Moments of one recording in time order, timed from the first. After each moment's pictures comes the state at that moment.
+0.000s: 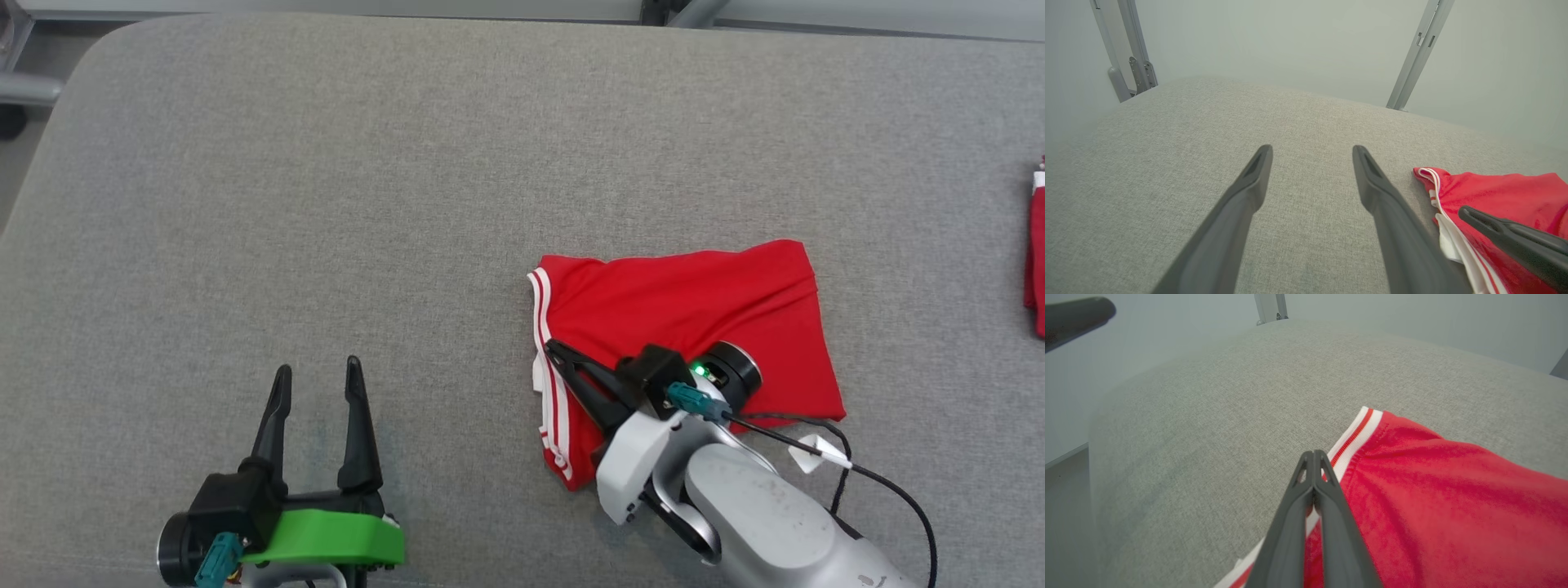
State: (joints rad) left arm -0.01 0.05 -0.24 0.03 -0.31 0.12 -0.26; right arm -0.55 -0.07 0.73 0.64 0.30 0.13 -0.26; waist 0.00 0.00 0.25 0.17
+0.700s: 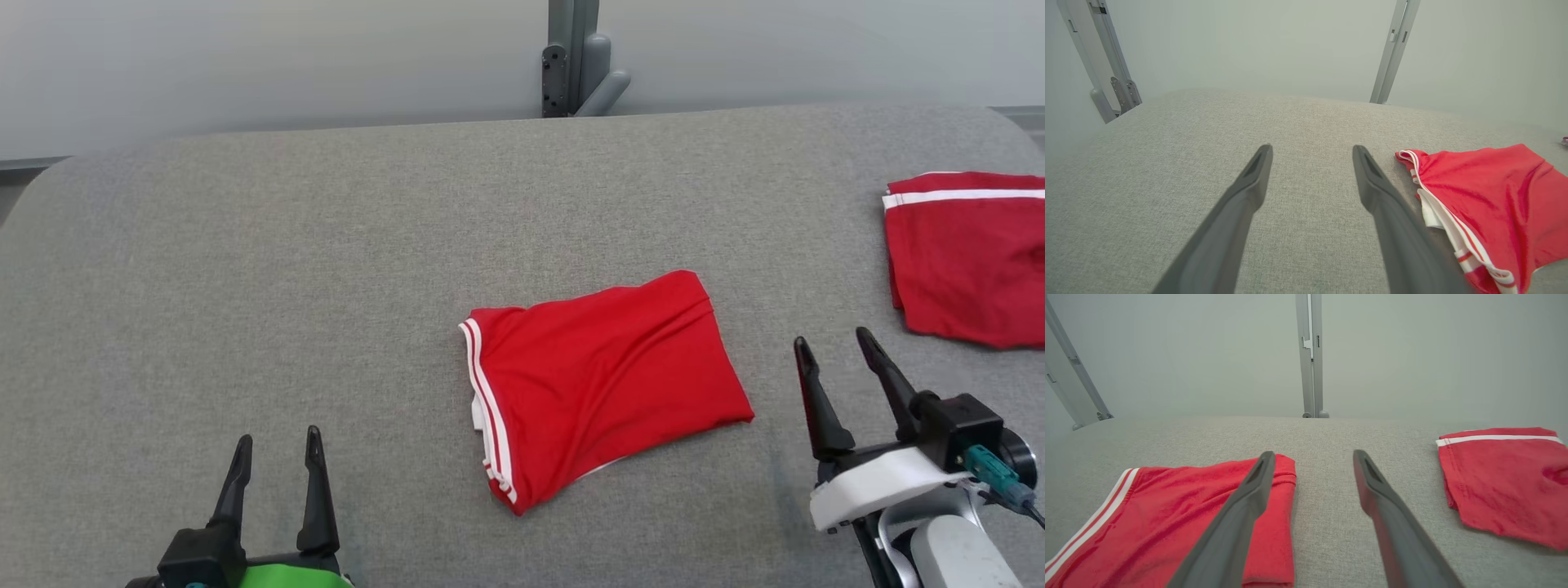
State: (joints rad) left arm 0.10 0.05 -0.11 0.09 -0.23 0.05 -0.26; right arm -0.10 -0.16 0.08 0.21 0.20 0.13 -0.26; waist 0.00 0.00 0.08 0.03
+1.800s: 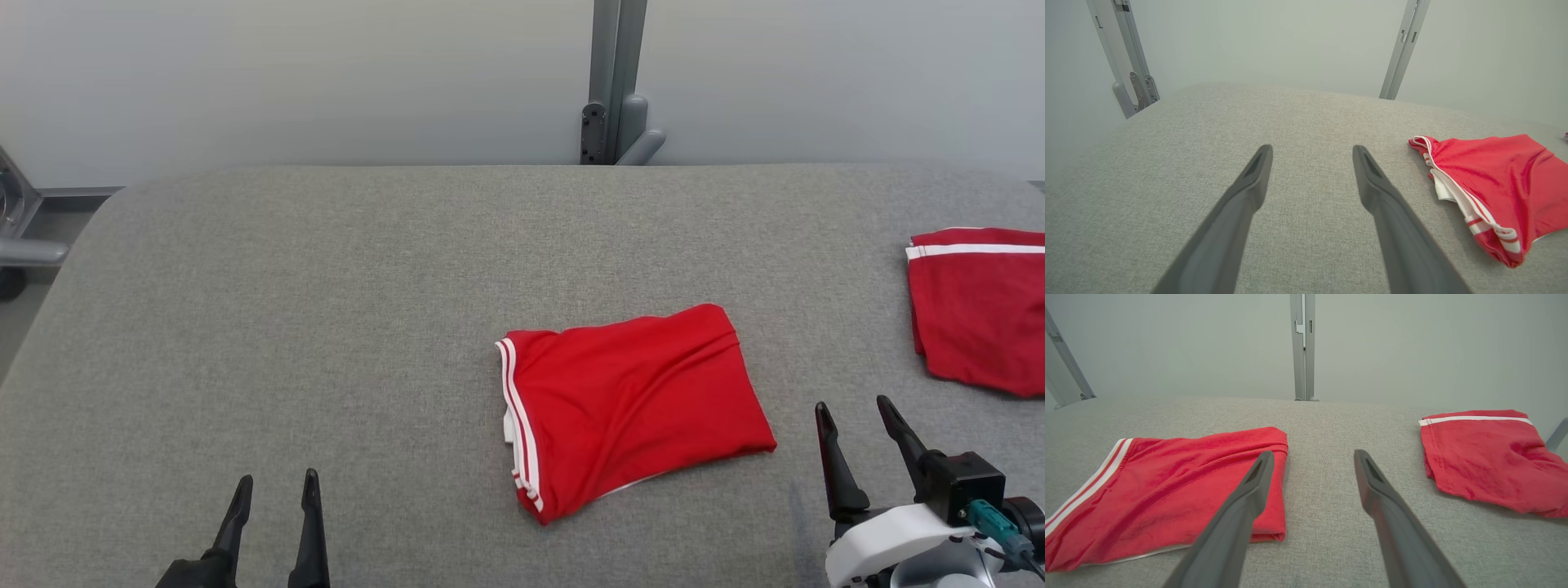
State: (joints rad) left arm 0.15 0.05 -0.04 0.15 -0.21 -0.08 -0.26; right arm 0.02 -0.13 -0.01 0.24 0.13 0.13 -0.26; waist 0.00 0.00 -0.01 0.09
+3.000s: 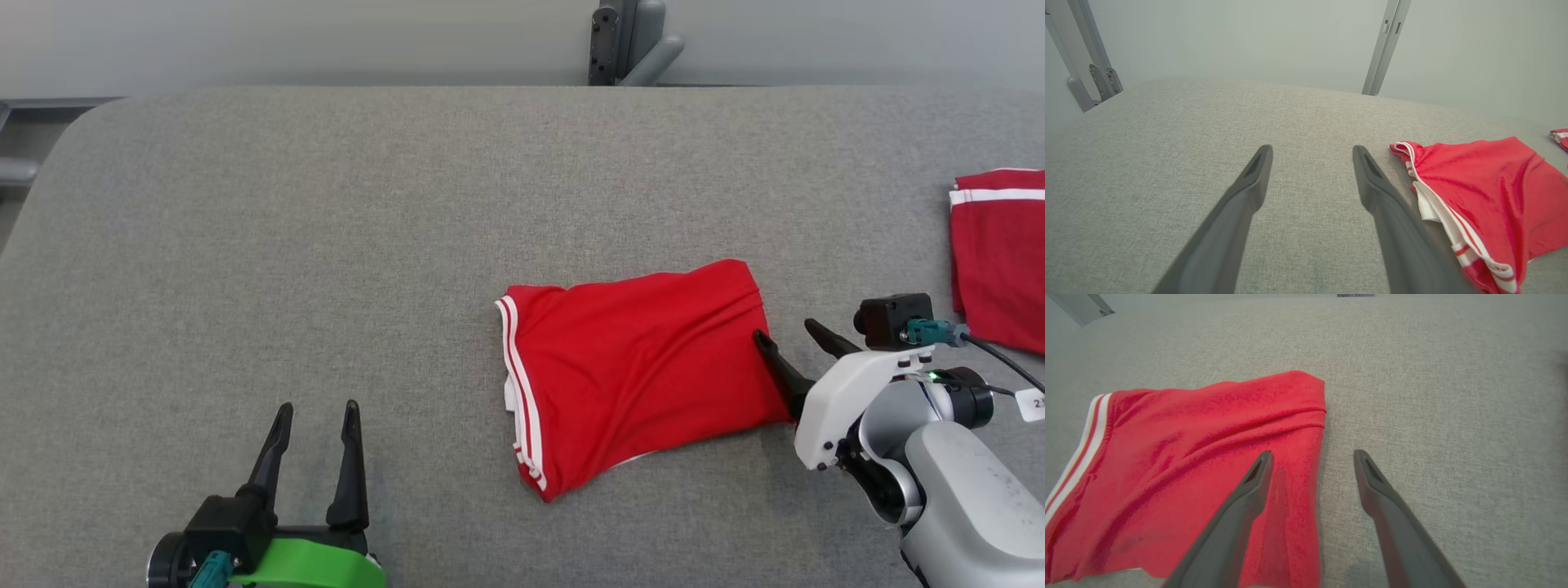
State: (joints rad) left arm 0.04 0.05 -0.13 0.13 -0.24 -0.04 -0.26; right arm -0.33 -0.31 0.28 0.39 0.49 0.13 0.15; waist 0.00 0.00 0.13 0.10
